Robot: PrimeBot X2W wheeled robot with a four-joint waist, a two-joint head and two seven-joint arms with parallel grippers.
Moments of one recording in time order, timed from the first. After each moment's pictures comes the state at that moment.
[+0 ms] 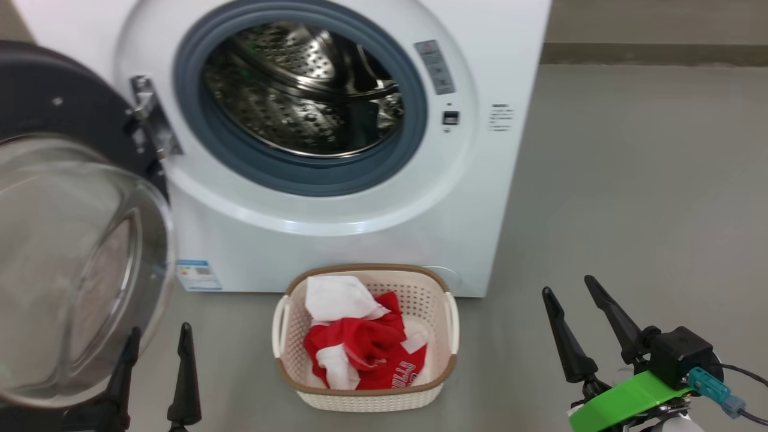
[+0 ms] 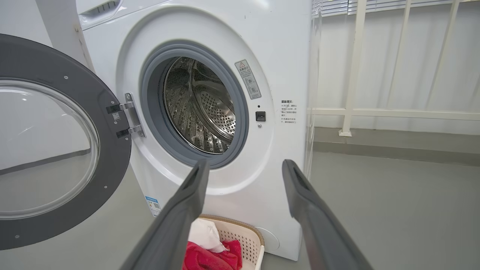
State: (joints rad) left arm 0.01 0.04 0.11 0.14 -0.17 -0.07 -0.25; right arm -0.04 -0.11 0.13 0.20 0.34 0.12 -0.26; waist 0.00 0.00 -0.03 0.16
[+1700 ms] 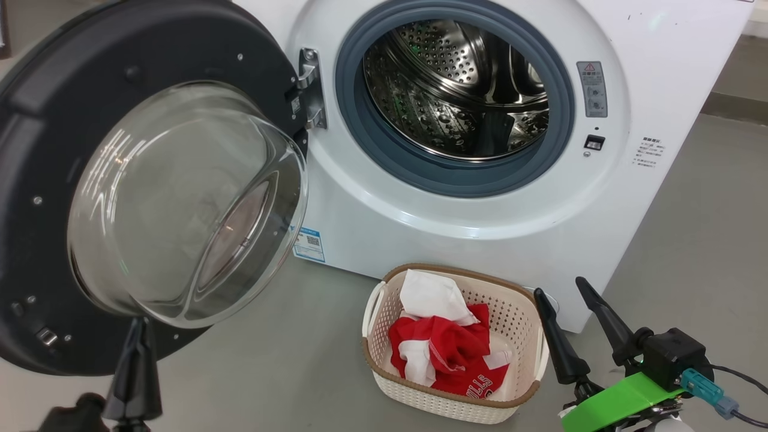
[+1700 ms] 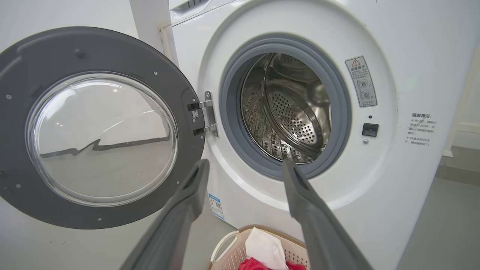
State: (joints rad) left arm 0.02 0.04 0.12 0.08 -0.14 -0.04 -0.25; right arm -0.04 -0.09 0.14 0.20 0.35 0.12 -0.26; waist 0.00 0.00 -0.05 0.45
